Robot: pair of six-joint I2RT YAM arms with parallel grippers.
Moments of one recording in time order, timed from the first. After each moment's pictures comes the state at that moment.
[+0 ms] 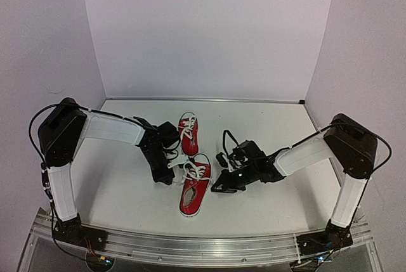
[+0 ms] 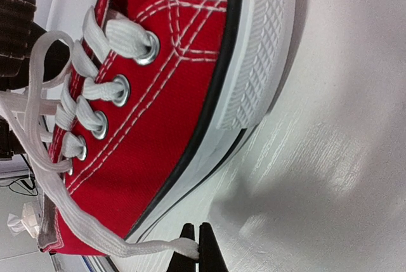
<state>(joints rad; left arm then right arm) -0.81 1.93 1.23 -0.71 0.21 0.44 0.85 1.87 0.84 0.17 -0.44 0.68</state>
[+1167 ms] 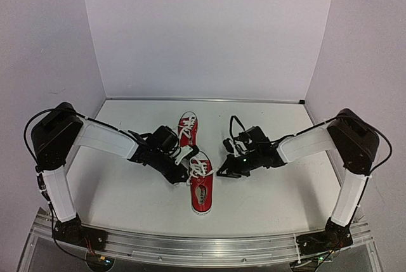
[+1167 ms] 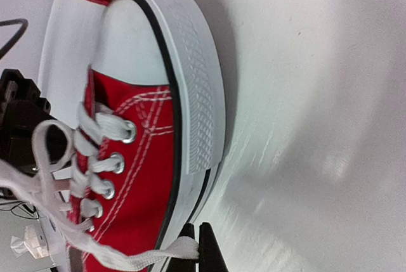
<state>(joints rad) -0.84 1.87 1.03 -0.16 0.34 -0.05 0.73 1.89 0.95 0.08 -0.45 0.62</state>
